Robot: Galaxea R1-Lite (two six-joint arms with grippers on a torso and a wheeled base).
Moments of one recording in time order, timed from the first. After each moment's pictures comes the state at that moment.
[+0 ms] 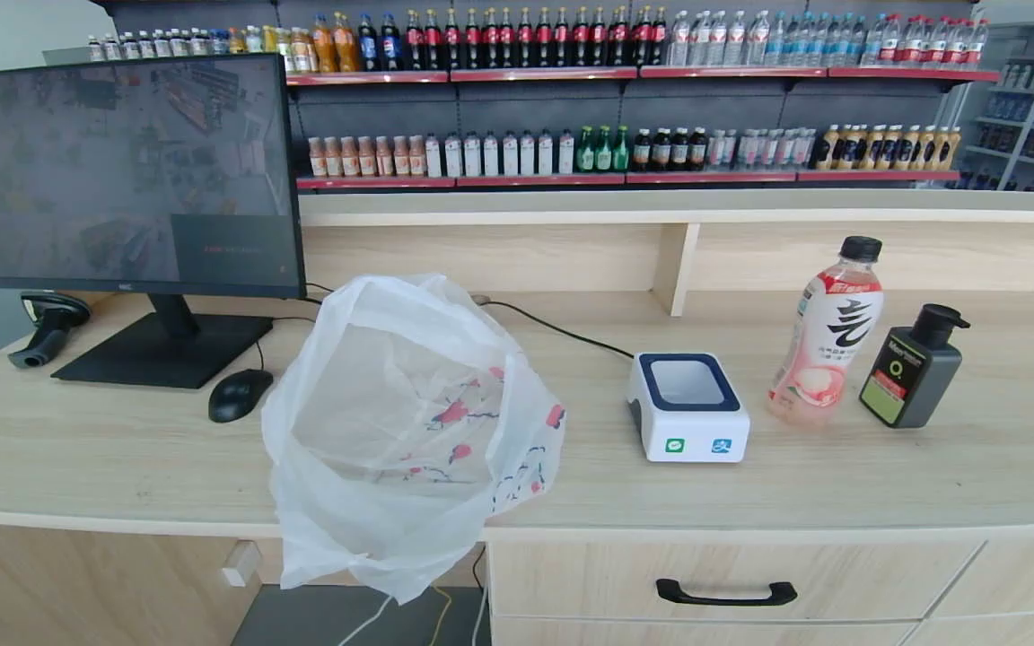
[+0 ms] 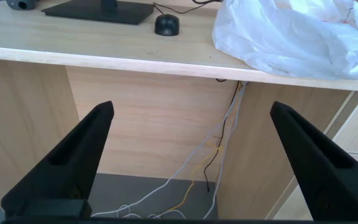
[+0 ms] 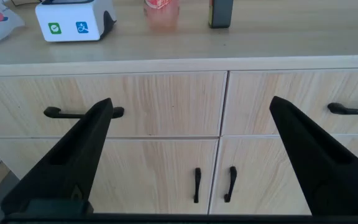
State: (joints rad) left arm 0.00 0.00 0.00 0.00 0.00 0.00; right arm -0.01 0.00 0.00 0.00 -0.02 0.00
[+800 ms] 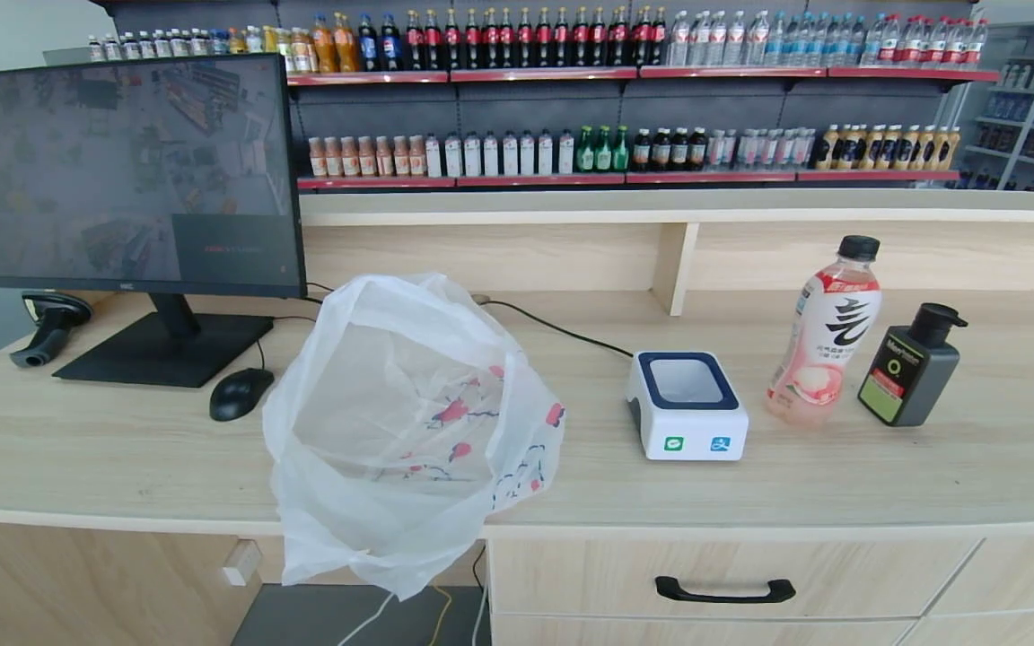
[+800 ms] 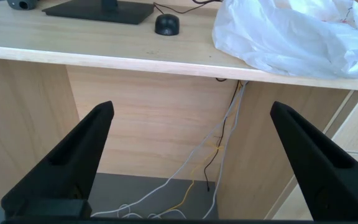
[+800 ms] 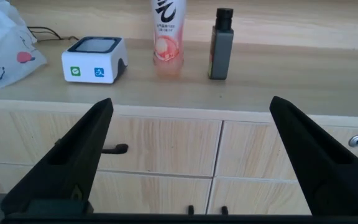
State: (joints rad) left arm 0.00 0.00 0.00 0.00 0.00 0.00; right arm 0.00 0.04 -0.09 -0.09 0.01 -0.07
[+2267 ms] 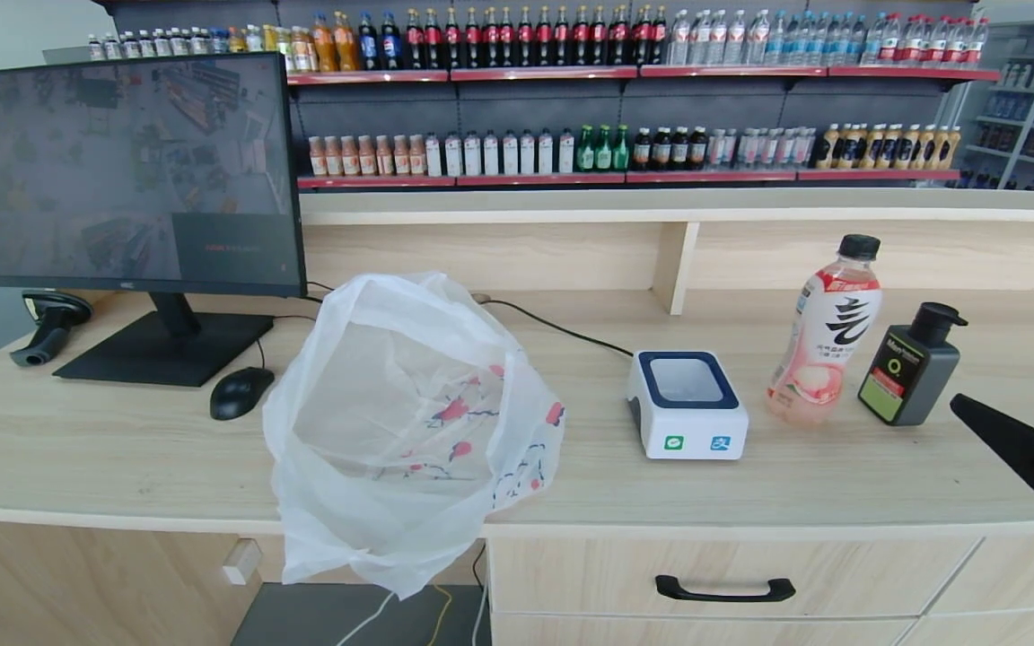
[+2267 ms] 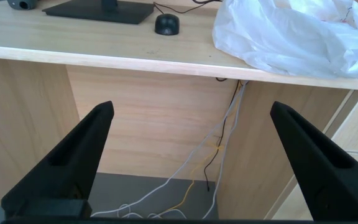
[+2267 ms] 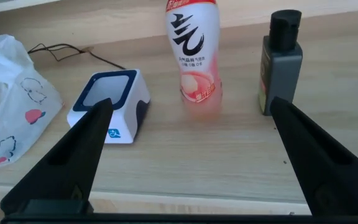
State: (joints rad) left arm 0.00 0.00 0.00 0.00 0.00 0.00; right arm 0.05 1.05 -0.21 -0.82 0.06 0.14
